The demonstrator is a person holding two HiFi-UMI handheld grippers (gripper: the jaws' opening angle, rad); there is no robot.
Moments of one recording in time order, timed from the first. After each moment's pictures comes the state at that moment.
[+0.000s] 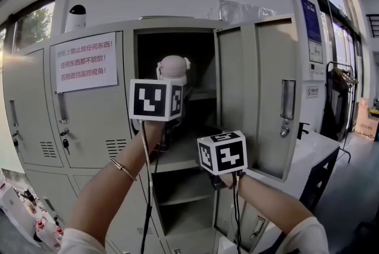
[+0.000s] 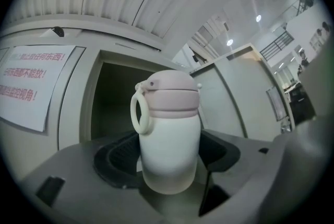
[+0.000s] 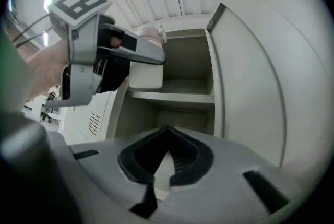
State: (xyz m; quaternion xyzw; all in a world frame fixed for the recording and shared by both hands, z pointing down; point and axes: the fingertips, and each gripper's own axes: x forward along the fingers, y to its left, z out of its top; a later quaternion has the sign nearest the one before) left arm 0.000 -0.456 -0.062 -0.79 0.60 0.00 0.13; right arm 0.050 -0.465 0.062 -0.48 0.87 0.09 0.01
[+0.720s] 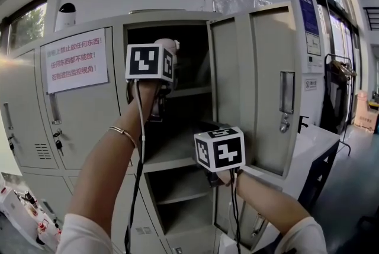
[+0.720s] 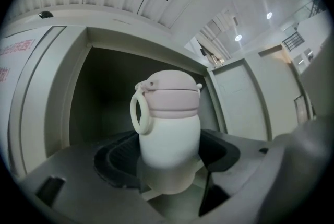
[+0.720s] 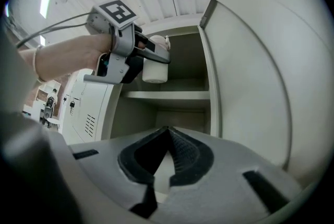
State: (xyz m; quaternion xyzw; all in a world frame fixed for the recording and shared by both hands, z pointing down) left arm -0.011 -0.514 -0.097 -0.78 0.61 -0.02 0.09; right arm 0.055 -0.478 0.066 -0.48 0.87 0.08 0.02
